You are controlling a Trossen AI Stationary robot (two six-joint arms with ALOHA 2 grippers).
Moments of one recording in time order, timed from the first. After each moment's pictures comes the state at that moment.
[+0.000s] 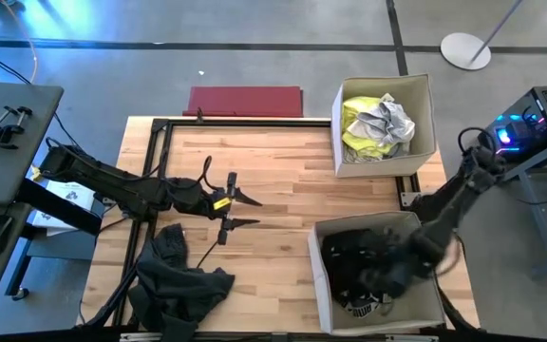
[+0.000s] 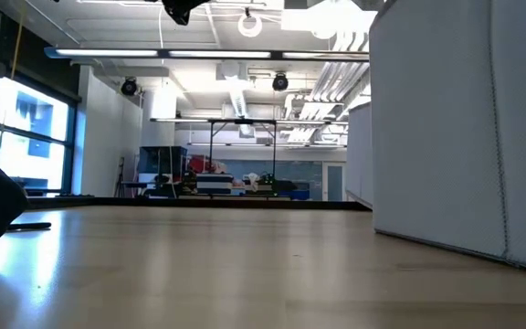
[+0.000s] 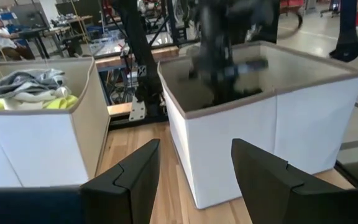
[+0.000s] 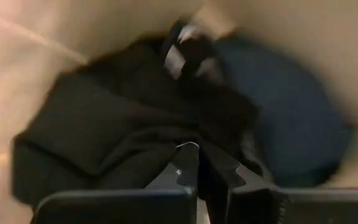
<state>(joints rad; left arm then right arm) -0.23 1.19 0.71 0.34 -0.15 0.13 0.83 1.36 1.02 -0.94 0.34 1.38</state>
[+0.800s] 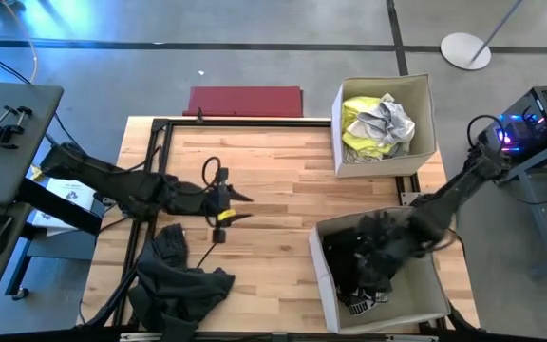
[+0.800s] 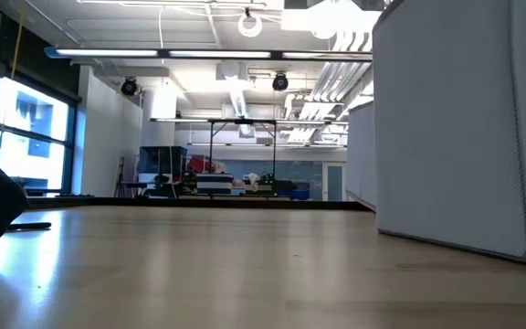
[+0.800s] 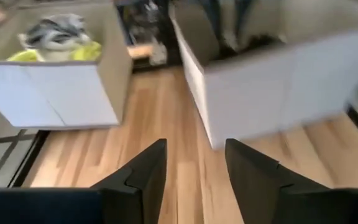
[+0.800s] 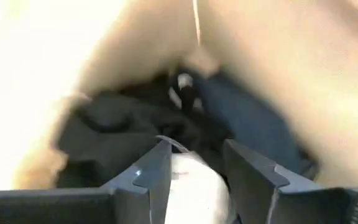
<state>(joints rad) -0.33 1.19 1.04 -0.31 -0.38 0.04 0.74 1.28 1.15 -1.11 0.36 1.20</state>
